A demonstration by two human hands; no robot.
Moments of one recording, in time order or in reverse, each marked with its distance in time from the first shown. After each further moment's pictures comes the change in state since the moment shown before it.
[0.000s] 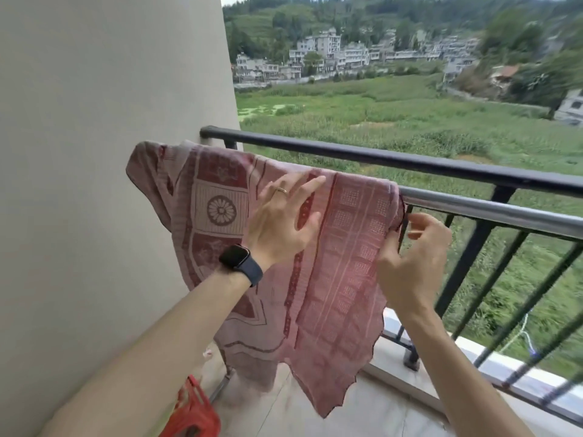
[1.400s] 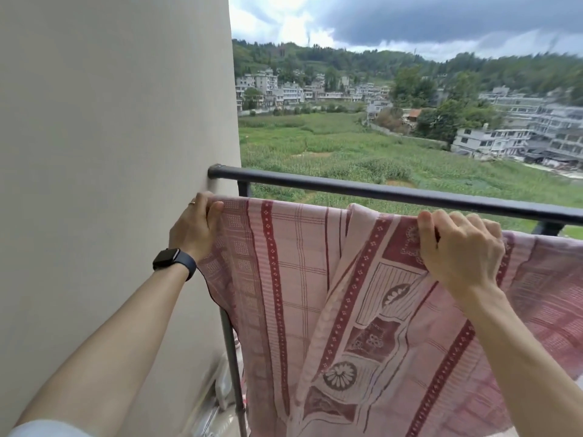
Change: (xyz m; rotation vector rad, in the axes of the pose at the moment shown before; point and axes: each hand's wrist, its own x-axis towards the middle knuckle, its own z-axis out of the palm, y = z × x) left_hand 0.136 -0.283 0.089 -0.097 0.038 -0.338; right_hand 0.187 0.051 0.098 -0.900 0.171 -0.394
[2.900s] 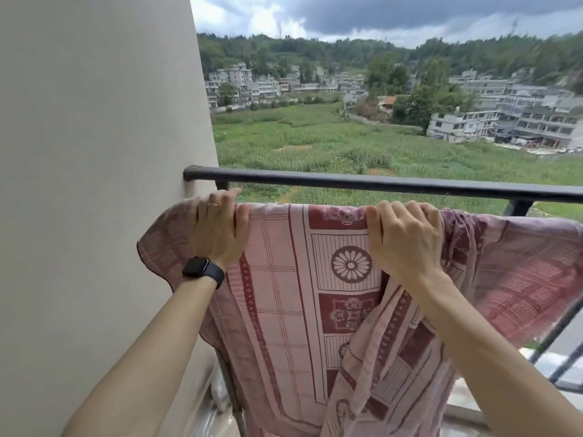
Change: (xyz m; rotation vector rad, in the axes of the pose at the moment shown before) left_hand 0.039 0.117 0.119 0.188 0.133 0.225; right_hand 0.040 0.026 0.069 0.012 -0.028 -0.075
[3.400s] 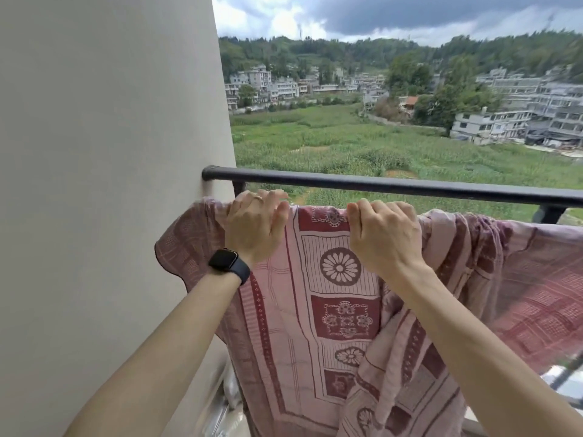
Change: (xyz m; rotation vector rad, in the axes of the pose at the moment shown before) left_hand 0.005 0.054 -0.003 -0.028 -0.008 0.163; right_hand 0.017 -0.025 0.011 0.079 -0.099 -0.092
